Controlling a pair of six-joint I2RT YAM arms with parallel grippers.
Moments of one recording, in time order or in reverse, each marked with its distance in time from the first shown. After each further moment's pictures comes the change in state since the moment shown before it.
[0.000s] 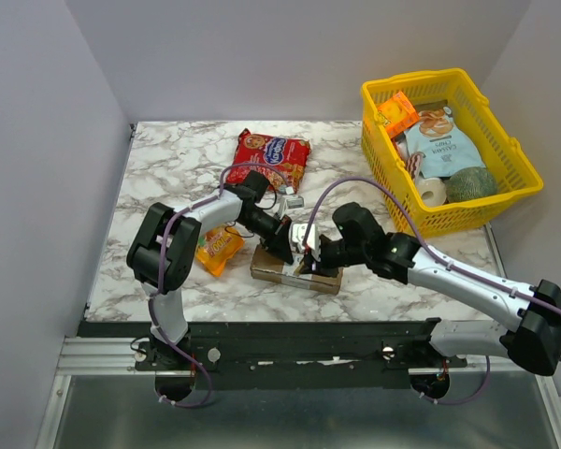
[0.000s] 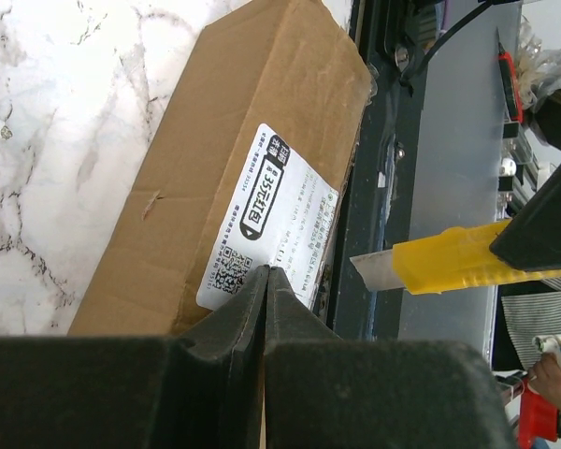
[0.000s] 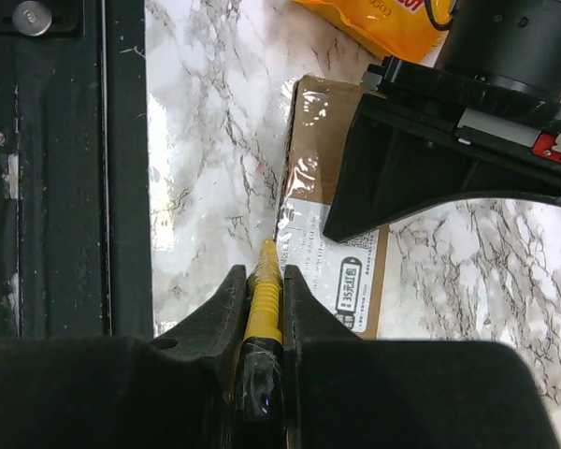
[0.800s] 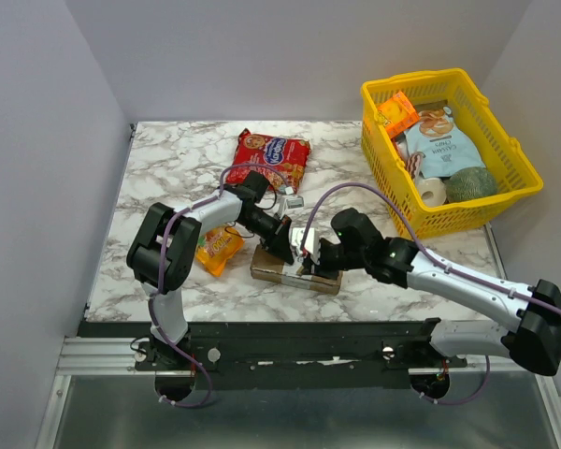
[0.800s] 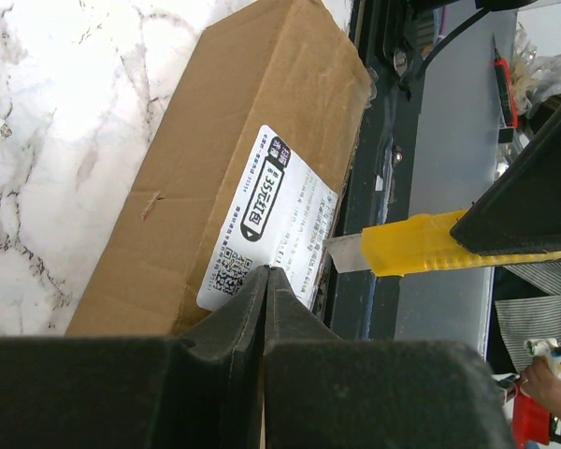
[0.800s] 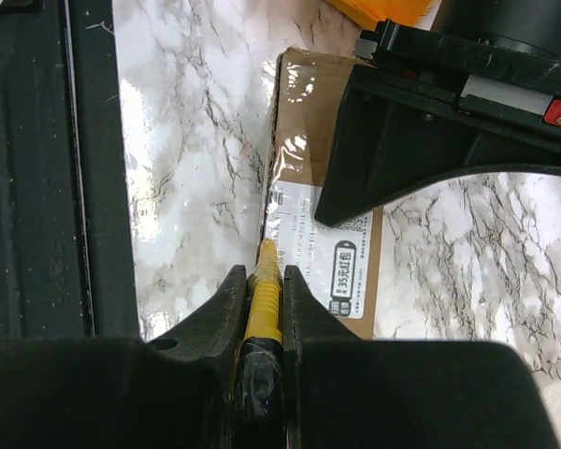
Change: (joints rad) left arm 0.000 0.000 -0.007 0.018 0.003 -0.026; right arm 0.026 -0.005 -0.044 0.028 0.090 0.006
